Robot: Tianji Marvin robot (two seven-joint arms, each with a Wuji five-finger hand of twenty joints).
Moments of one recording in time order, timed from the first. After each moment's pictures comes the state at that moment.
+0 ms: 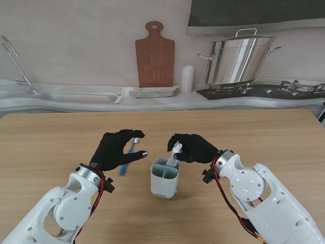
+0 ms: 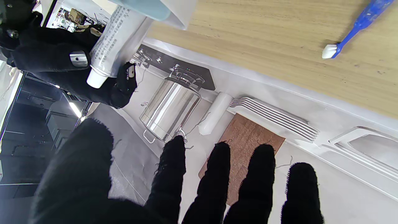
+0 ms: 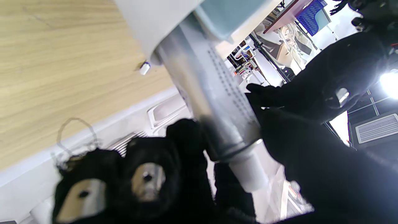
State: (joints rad) left arm 1.66 -1.11 -1.23 -1.85 0.68 -0.09 0.10; right arm -1.42 -1.08 1.16 -1.59 -0.38 -0.30 0.17; left_hand 0.61 -0.25 0.13 0.09 0.44 0.04 0.49 0.50 0.50 0.27 0.39 0.51 0.46 0.37 0.28 0.57 0.04 0.47 0.74 0.59; right_hand 0.26 -0.61 1.32 0.02 0.53 -0.10 1.05 0.40 1.17 0.13 1.22 0.74 1.32 0.07 1.60 0.85 1.16 0.25 1.84 0.60
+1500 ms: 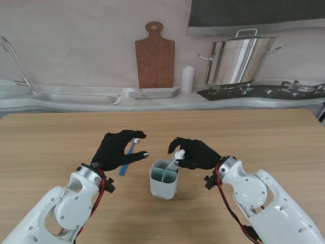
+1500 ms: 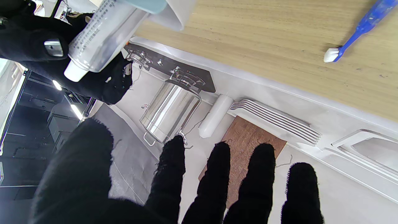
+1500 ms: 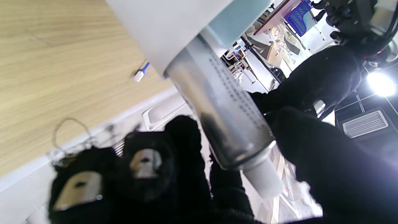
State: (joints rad) left arm 1.65 -1.11 -1.23 -1.84 0.67 -0.09 0.09; right arm -1.46 -1.08 1.18 -1.59 -0.36 -0.38 0.16; left_hand 0.61 -0.25 0.13 0.09 0.44 0.03 0.49 0.50 0.50 0.27 0.39 0.51 0.47 0.37 0.28 0.57 0.04 0.47 0.74 0.59; right_hand 0.20 -0.61 1.27 0.03 0.43 0.00 1.03 0.42 1.12 0.16 1.21 0.72 1.31 0.10 1.51 0.82 1.15 0.31 1.81 0.57
